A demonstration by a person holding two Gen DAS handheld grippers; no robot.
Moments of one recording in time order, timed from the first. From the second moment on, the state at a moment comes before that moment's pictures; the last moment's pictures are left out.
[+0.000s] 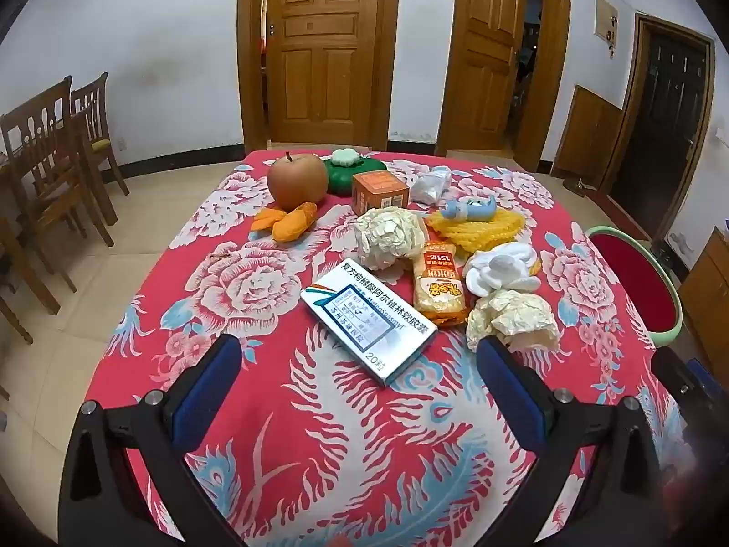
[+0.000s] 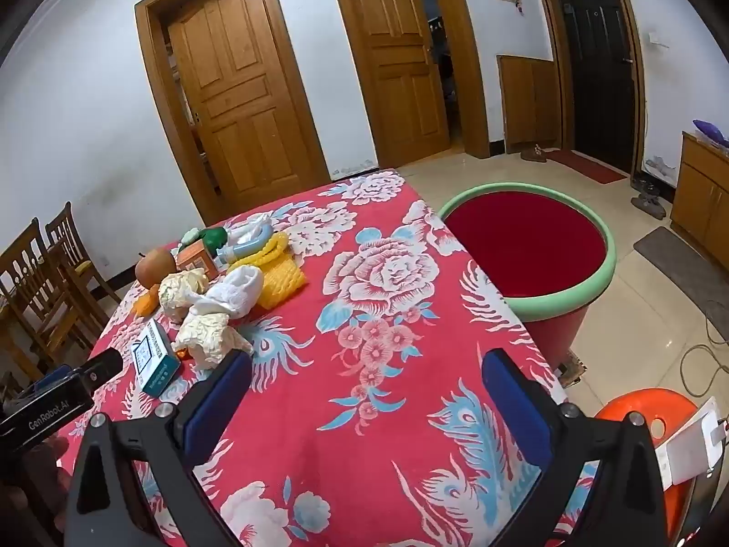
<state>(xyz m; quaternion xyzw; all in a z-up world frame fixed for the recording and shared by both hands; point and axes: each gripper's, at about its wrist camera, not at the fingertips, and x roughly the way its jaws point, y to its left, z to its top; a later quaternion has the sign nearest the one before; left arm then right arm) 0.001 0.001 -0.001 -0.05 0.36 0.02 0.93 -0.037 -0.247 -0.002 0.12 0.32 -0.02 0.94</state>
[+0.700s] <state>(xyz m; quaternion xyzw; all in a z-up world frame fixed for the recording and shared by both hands) -0.002 0.006 0.006 -0.04 0.35 0.04 0.93 -0.040 -0.251 0.002 0.13 0.31 -0.02 0.94</state>
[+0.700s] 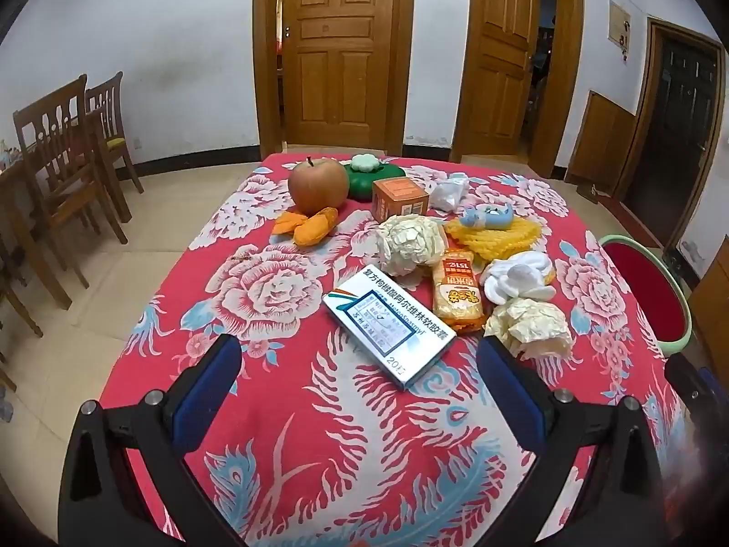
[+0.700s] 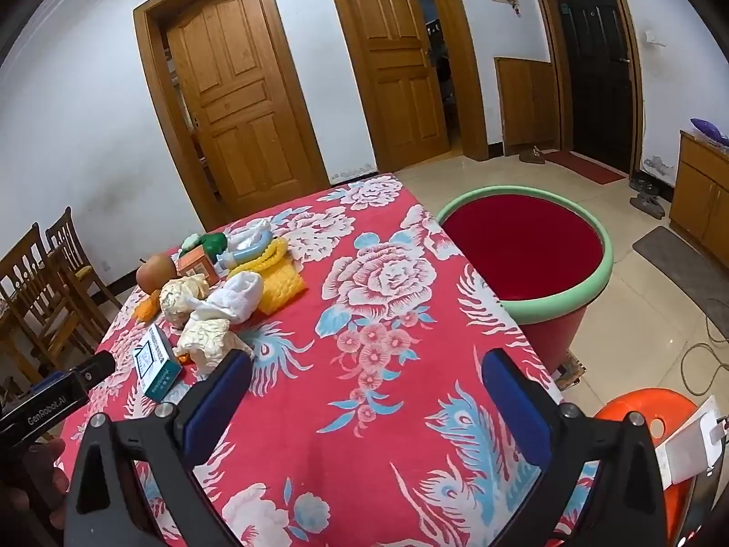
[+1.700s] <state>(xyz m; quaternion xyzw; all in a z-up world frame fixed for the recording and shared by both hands) -0.007 0.004 0.012 -0.03 0.35 0.04 0.94 -0.041 -0.251 0.009 0.12 0.31 -0.04 0.94</state>
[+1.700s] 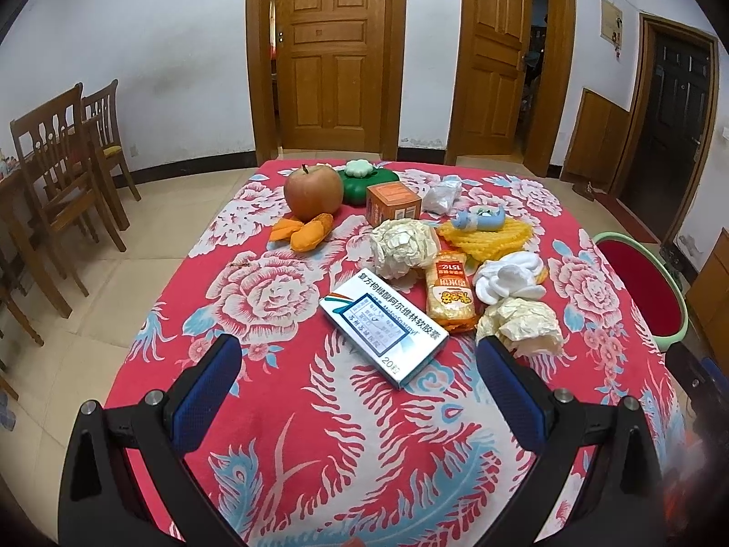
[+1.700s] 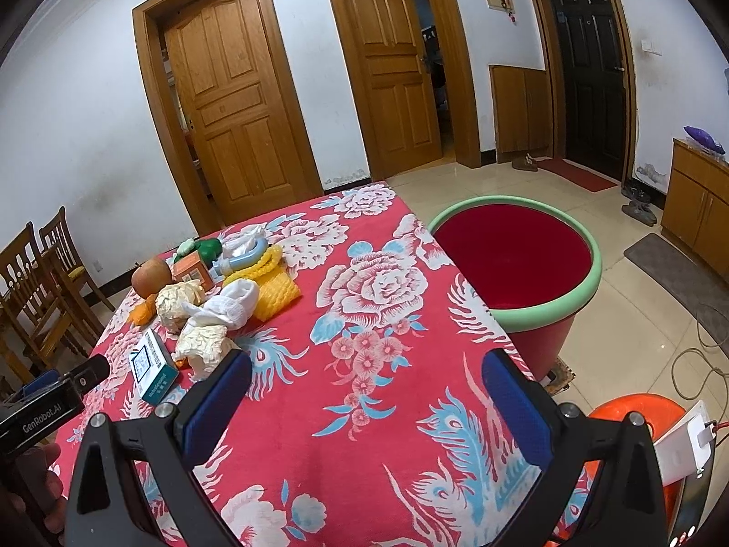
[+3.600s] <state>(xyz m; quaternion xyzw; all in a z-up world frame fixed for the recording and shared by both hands) 0.009 0.024 -0.007 -0.04 0.39 0.05 0.92 -0.034 -0.243 0.009 0.11 0.32 -0.02 0.94</state>
